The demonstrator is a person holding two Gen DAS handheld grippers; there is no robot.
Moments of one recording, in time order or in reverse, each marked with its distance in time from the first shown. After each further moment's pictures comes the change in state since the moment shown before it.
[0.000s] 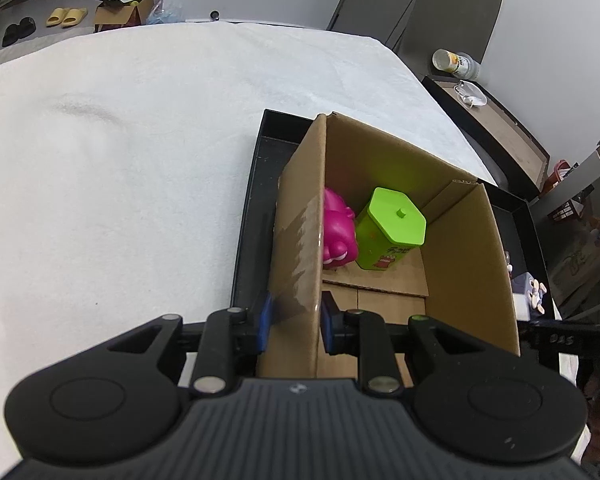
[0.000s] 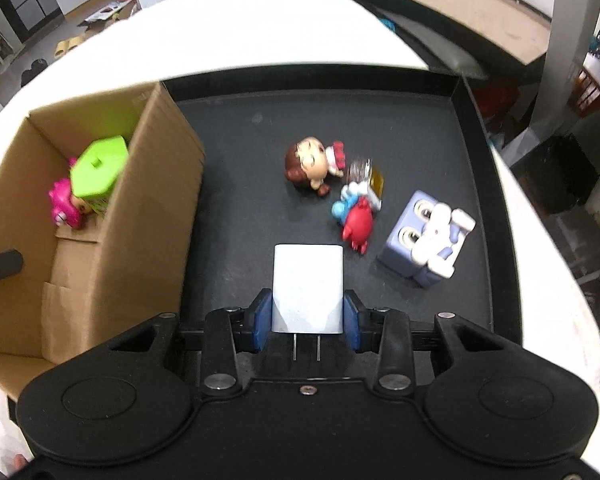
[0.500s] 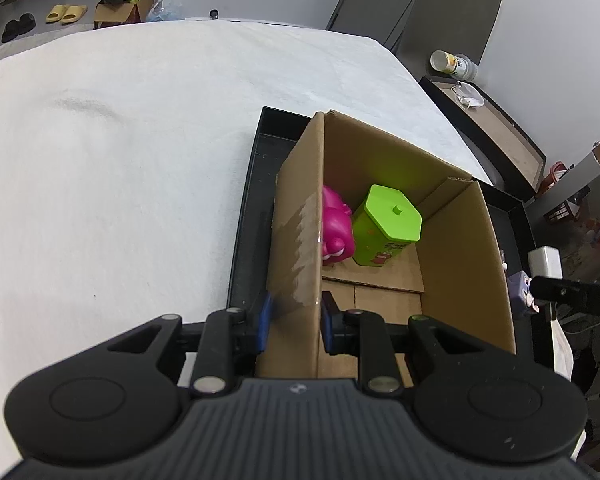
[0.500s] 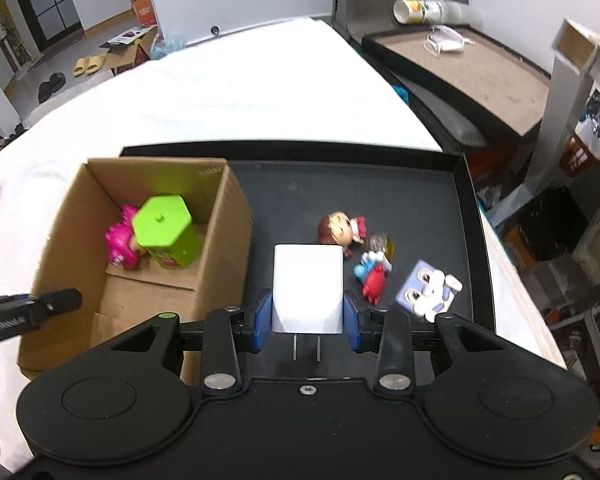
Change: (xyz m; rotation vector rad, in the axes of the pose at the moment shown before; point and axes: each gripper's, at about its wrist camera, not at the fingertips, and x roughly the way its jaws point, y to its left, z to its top) left arm -0.001 0.002 -0.001 -0.008 0.001 -0.018; right arm -0.050 0.024 0.023 -0.055 -0.109 0.002
